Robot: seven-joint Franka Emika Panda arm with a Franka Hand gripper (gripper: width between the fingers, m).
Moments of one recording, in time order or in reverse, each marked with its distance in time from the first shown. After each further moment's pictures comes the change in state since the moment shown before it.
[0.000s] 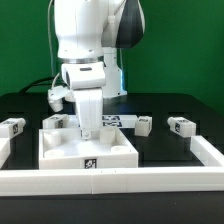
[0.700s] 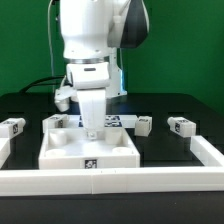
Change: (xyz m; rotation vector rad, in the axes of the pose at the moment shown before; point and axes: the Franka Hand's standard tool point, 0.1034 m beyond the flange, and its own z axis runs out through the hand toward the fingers) arm 0.021 0.007 0.001 -0.009 0.008 0.090
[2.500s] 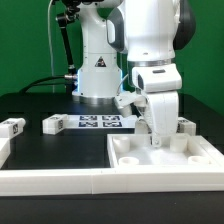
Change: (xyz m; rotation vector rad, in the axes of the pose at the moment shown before) arm 0.114 0.051 0.004 -0.042 0.043 0.020
